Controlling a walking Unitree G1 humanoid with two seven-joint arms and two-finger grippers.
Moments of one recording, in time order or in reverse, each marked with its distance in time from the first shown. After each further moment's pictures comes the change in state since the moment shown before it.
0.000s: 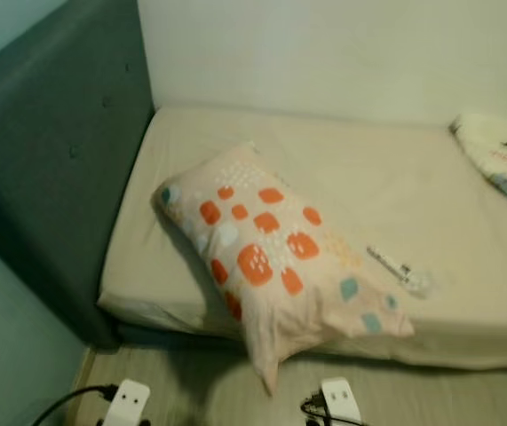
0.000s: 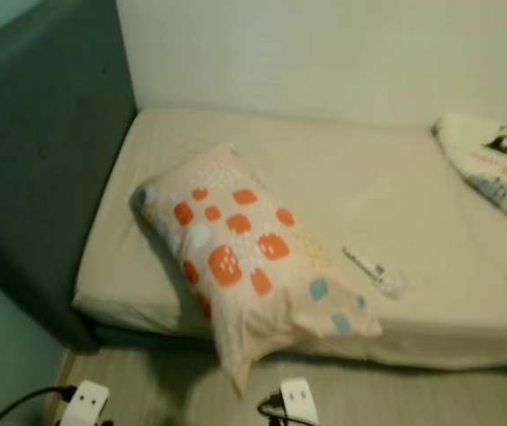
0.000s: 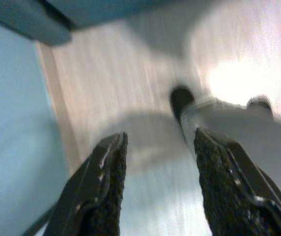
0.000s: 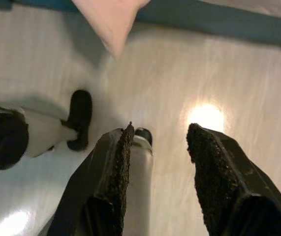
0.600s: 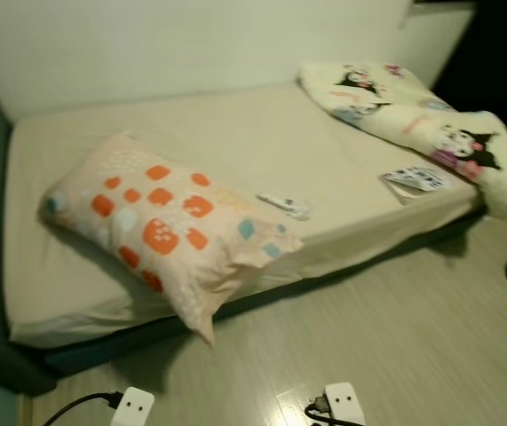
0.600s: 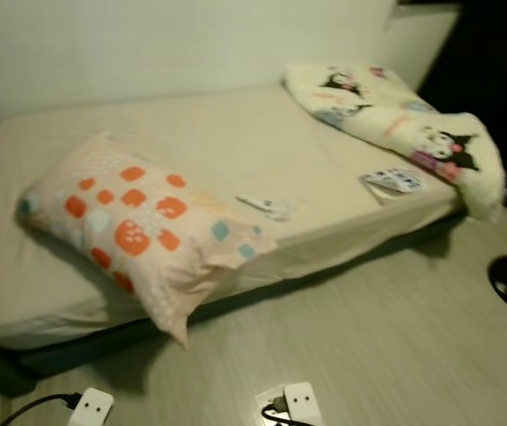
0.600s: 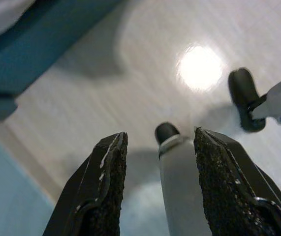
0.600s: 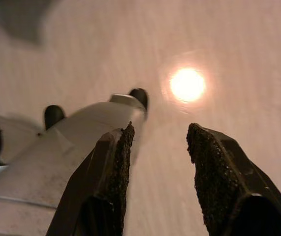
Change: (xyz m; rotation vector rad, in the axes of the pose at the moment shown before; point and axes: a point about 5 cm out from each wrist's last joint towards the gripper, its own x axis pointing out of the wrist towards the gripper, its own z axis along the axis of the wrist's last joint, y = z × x) left arm 0.002 -0.003 0.006 0.031 0.001 -0.002; right arm -0.003 -0.001 -0.013 0.002 0.043 -0.006
